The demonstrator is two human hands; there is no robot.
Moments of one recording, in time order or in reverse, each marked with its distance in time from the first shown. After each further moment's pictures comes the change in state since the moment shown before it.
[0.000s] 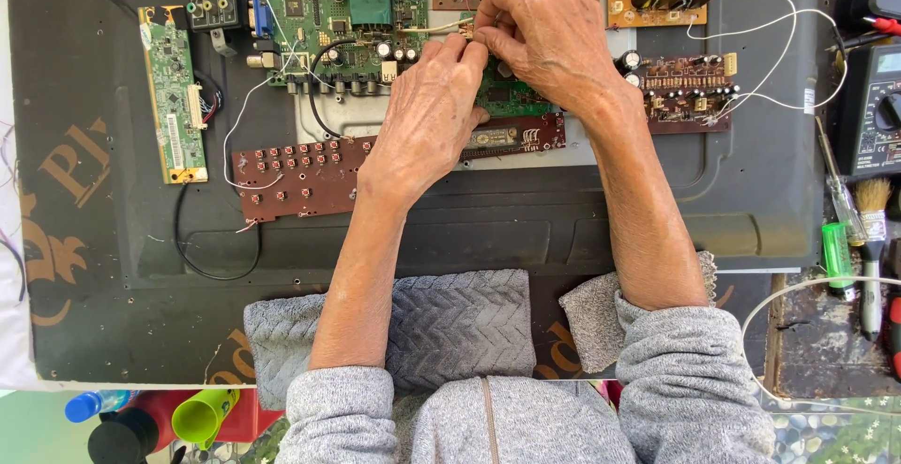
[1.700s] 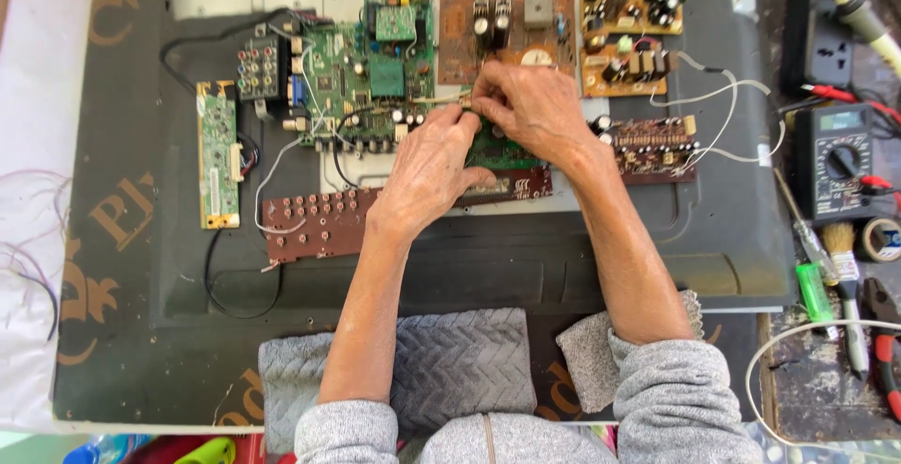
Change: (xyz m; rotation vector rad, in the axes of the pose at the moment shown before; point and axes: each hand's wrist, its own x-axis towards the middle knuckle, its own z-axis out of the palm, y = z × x) left_hand 0.002 0.003 -0.012 -0.024 -0.148 -0.090; right_hand 0.011 -0.021 -0.017 0.037 -0.059 0.158
